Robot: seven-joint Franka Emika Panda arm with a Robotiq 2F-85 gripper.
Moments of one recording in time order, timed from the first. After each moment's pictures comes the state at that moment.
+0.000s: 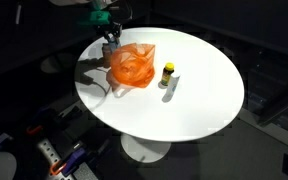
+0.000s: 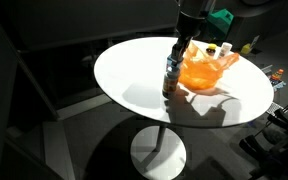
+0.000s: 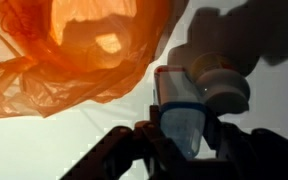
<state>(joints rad) 0.22 0.39 0.08 -2.10 -0.33 2.65 0.13</state>
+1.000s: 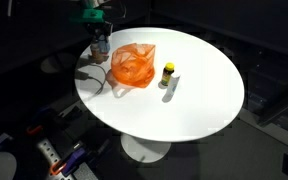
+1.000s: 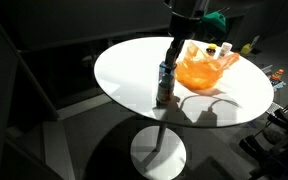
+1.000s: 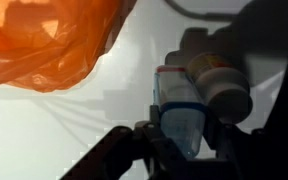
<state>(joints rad) 0.22 0.40 0.16 -2.07 -0.16 2.60 -0.07</state>
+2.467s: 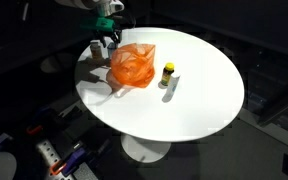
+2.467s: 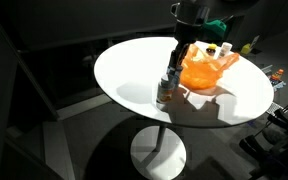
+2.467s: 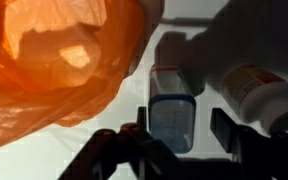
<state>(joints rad) 0.15 0.46 0.16 -2.04 -0.11 2.59 -0.09</state>
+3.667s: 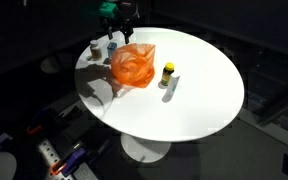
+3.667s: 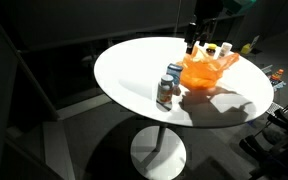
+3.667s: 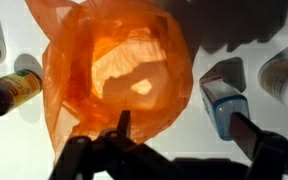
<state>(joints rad) 0.15 0.30 0.05 -2.08 -0.11 2.41 0.08</state>
